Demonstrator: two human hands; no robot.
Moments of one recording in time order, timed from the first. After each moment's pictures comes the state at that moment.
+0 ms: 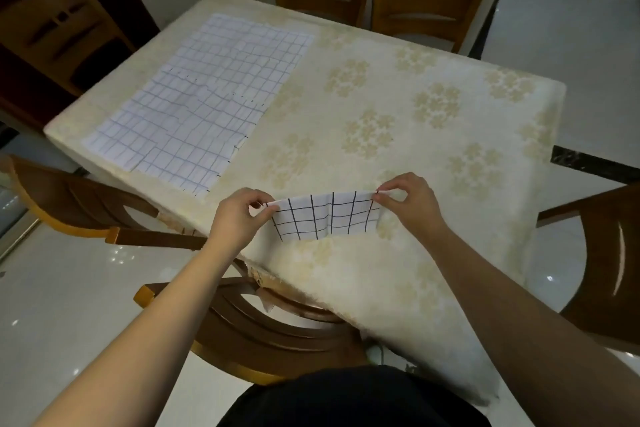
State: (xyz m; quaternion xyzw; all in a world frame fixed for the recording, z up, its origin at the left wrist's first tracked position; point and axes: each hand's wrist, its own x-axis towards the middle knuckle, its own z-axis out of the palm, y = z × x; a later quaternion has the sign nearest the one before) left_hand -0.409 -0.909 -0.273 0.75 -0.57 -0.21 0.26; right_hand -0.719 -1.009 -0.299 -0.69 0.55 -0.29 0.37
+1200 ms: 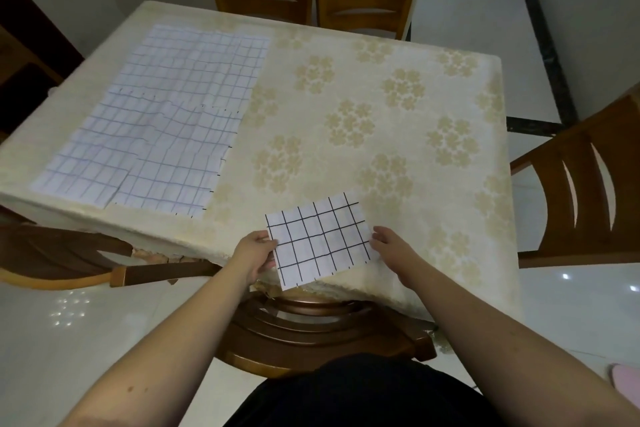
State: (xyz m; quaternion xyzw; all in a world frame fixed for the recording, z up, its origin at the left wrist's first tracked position) left_hand -0.352 -0.908 -0.377 0.74 -0.22 -0.59 0.25; right_hand -0.649 -0.894 -0.362 -0.40 0.69 -0.18 0.58
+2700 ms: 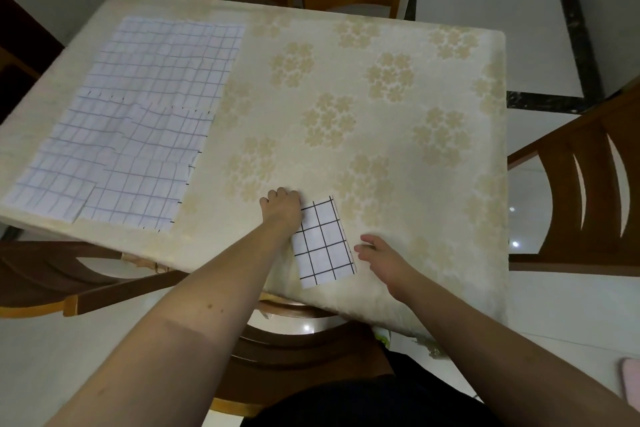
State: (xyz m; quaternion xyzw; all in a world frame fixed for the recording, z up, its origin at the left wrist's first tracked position) left_hand -0.481 -1.026 -0.383 0.71 -0.66 -0.15 -0.19; right_hand -0.693 -0.915 -0.375 -0.33 0.67 -0.16 0.65
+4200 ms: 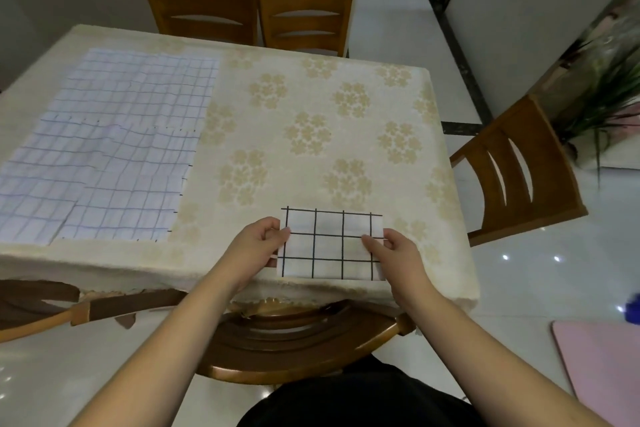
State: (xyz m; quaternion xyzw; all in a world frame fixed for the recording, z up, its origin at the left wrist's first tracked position) left_hand -0.391 -0.883 -0.257 0.57 -0.52 -0.60 0.23; right_hand -0.633 -0.816 -0.260 -0.34 0.72 -0.42 0.44
